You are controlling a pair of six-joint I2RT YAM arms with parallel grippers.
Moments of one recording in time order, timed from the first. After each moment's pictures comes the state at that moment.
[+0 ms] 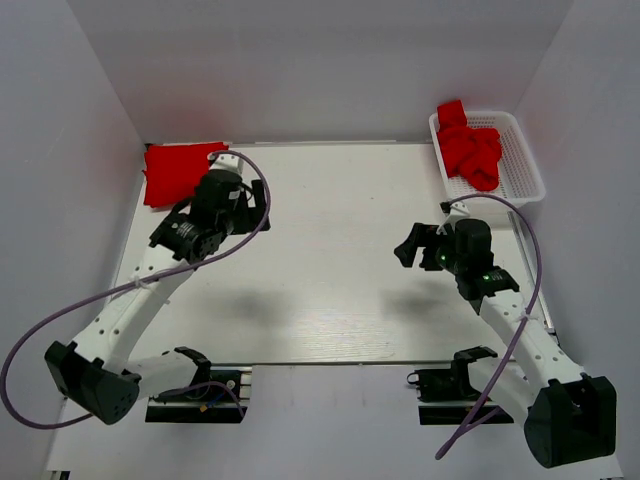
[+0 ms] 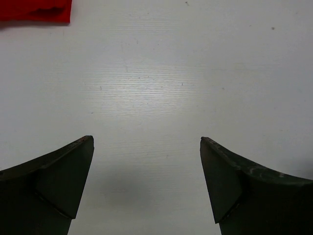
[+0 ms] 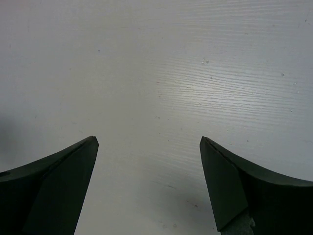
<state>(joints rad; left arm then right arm) -0.50 1.19 1.24 -0.72 -0.31 -0.38 0.23 0.93 0.58 -0.20 -0.24 0.31</state>
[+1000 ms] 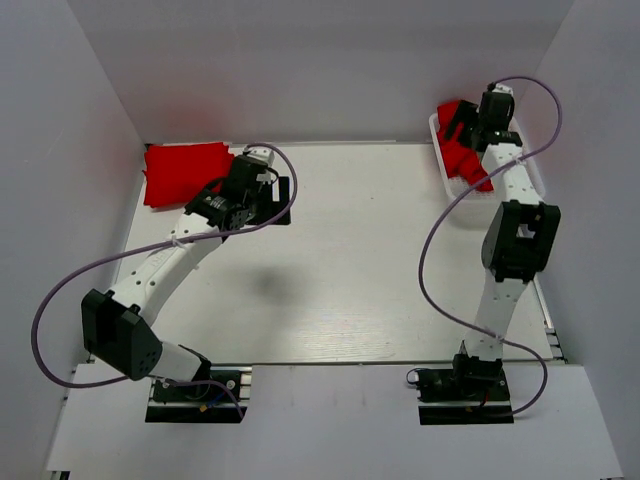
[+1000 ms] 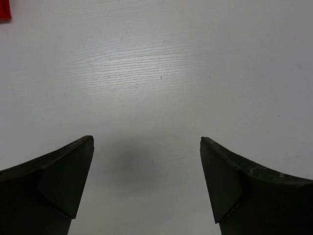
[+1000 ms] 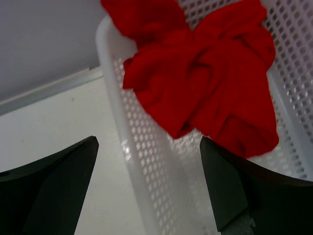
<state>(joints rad) -0.50 1.41 1.32 -0.67 -0.17 -0.34 -0.05 2.05 1.87 -0.35 0.05 0.25</state>
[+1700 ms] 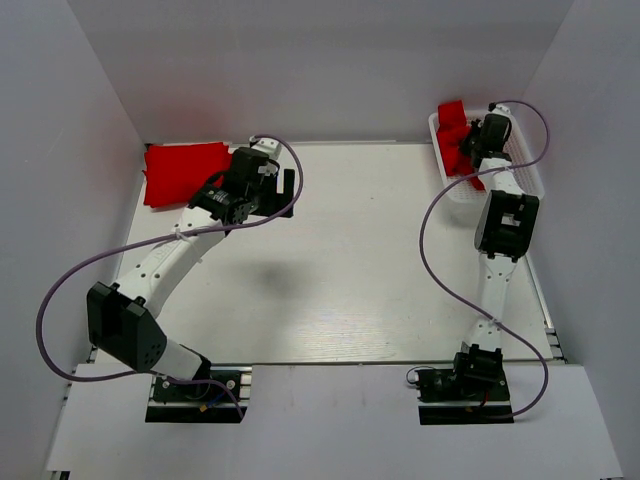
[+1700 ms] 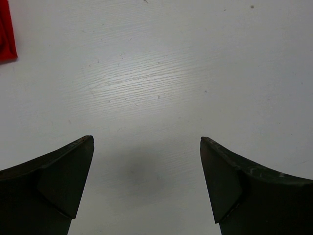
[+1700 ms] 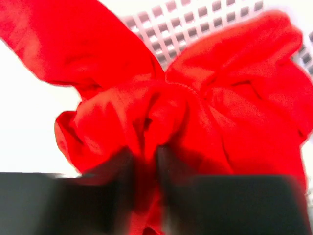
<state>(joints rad) -0.49 1.46 1.37 -0.60 -0.14 -0.24 -0.15 2.58 2.20 -0.05 -0.08 0.26</state>
